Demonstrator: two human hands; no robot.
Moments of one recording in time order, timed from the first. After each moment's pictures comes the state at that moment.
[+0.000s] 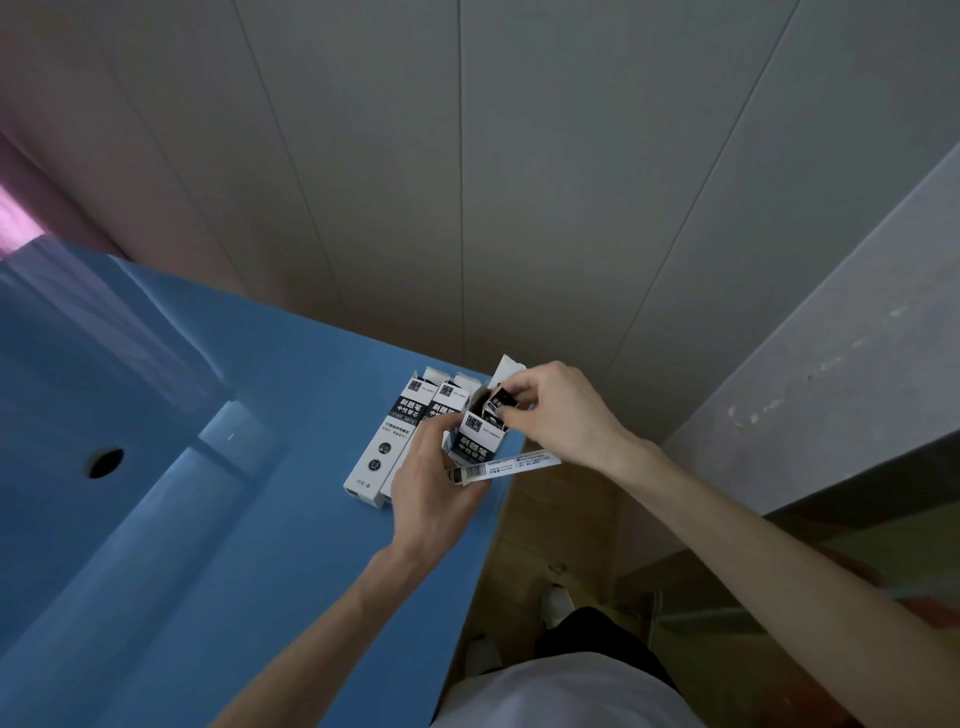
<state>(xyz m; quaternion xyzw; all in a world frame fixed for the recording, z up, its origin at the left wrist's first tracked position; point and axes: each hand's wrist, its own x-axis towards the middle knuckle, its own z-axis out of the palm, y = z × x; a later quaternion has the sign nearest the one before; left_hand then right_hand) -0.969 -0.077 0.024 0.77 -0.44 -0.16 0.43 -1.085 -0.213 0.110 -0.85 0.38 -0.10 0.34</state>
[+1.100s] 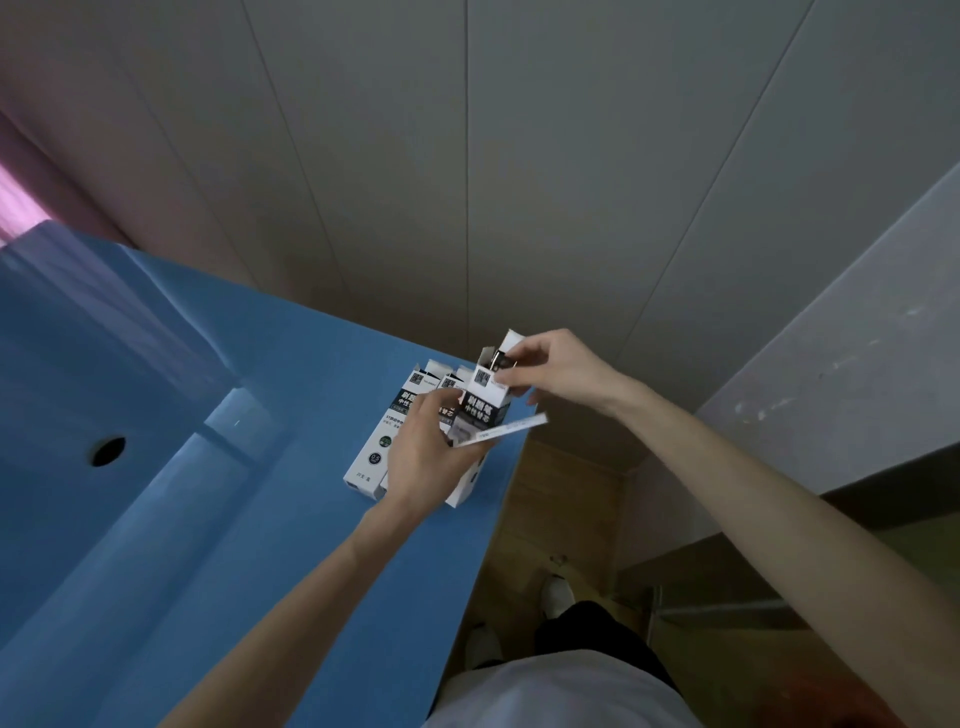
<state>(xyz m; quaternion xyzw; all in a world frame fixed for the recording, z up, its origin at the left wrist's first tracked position) -0.941 -0.107 0.026 0.80 -0.42 -0.22 0.37 -1.070 -0.280 0.085 -0.76 0.37 -0.07 0.53</state>
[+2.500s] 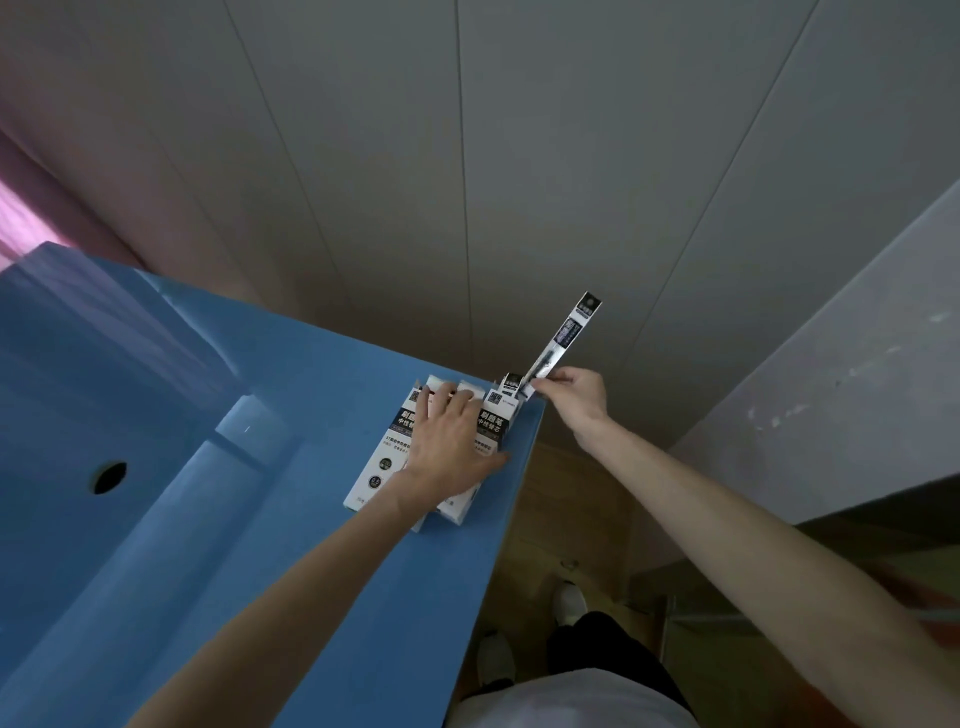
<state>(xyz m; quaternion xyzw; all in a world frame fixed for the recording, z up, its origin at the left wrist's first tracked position) -0.919 -0.170 -0.012 0.79 -0.61 -0.08 0.04 -1.063 -0.313 -0.019 -0.57 0.58 -0.25 0.53</state>
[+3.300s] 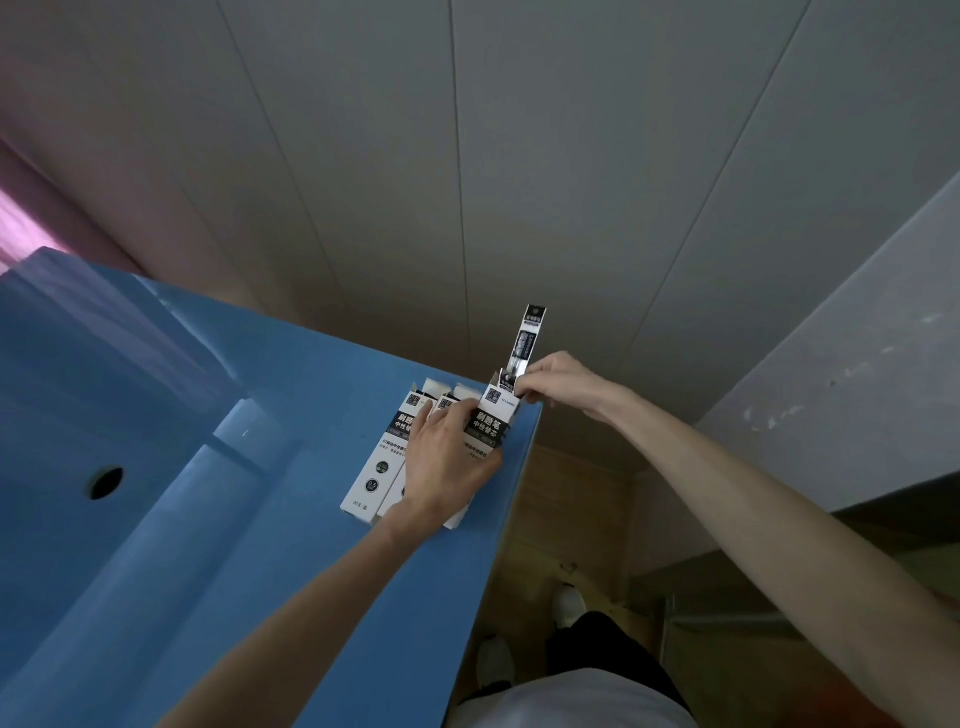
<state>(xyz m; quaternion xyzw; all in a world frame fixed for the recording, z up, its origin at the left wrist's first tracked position) -0.938 -0.151 -0.002 0.80 -0.52 -0.10 0.27 -1.058 -0.327 0.039 -0.70 0.44 -0.02 0.56</state>
